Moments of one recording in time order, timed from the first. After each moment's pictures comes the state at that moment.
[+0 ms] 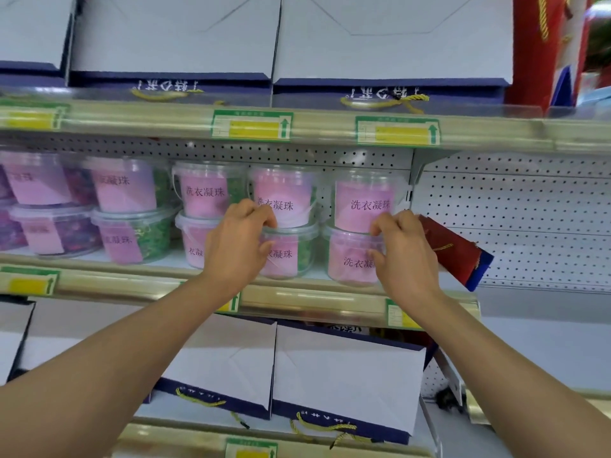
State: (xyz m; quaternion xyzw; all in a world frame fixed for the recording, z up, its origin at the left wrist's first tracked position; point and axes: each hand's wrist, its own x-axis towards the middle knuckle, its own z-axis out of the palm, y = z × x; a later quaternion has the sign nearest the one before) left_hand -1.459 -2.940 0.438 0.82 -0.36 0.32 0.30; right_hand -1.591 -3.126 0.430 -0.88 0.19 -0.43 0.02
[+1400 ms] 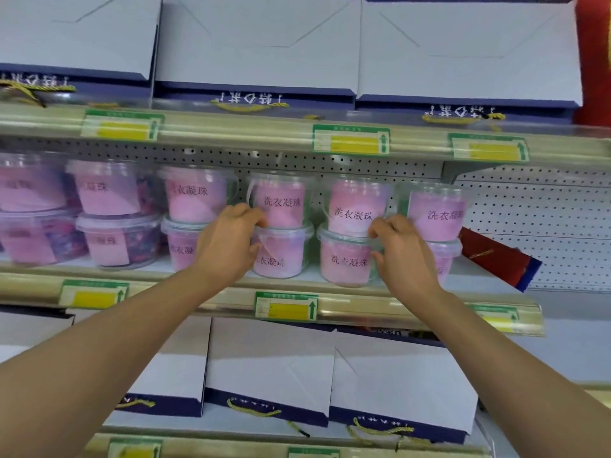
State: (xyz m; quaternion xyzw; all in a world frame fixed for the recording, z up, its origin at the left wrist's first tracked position) left_hand -1.366 -2.835 0.446 0.83 -0.41 0.31 0.23; right_hand -1.520 -3.043 0.433 -0.89 0.16 -0.42 -0.02
